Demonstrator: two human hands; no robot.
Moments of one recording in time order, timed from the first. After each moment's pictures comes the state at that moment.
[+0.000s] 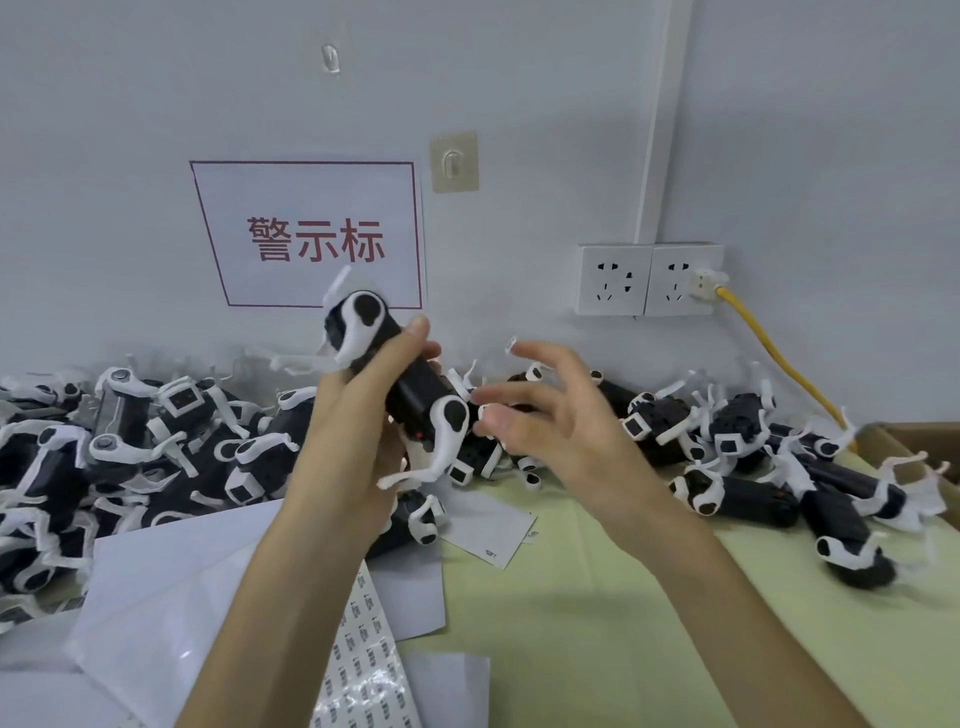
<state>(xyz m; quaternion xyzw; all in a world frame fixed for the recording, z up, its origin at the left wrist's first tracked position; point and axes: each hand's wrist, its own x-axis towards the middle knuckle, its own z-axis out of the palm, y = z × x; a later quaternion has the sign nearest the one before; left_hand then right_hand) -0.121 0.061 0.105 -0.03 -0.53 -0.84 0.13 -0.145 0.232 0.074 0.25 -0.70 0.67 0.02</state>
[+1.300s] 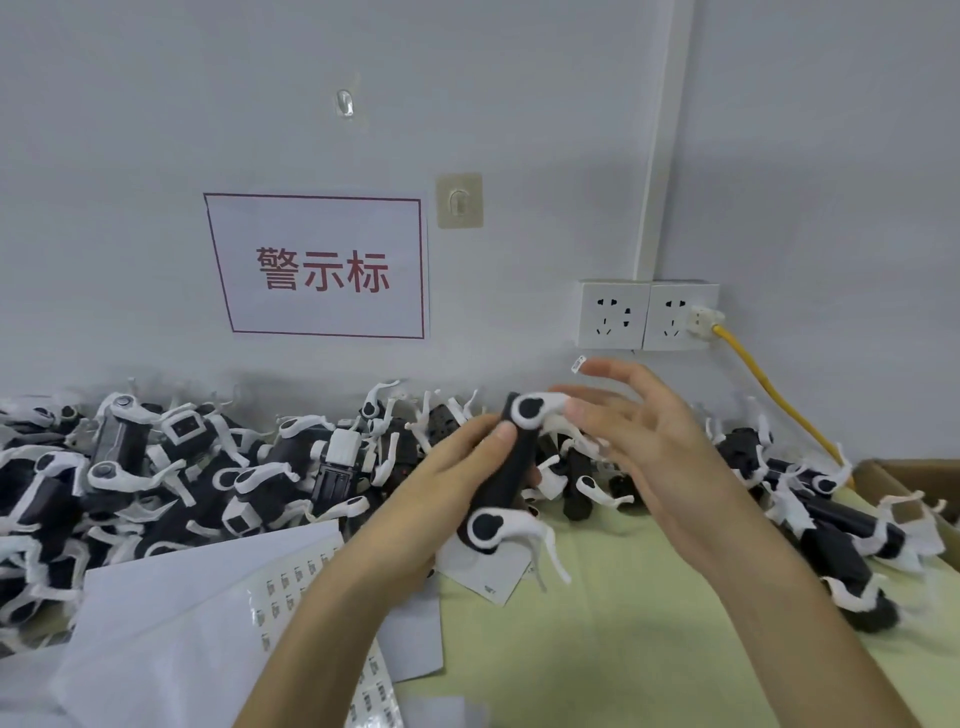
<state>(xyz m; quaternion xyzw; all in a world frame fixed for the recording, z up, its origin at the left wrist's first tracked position) -0.140 0.072 0.070 -0.16 -0.70 -0.70 -0.03 -0.146 0.266 0.097 0.15 -0.67 0.72 0.08</state>
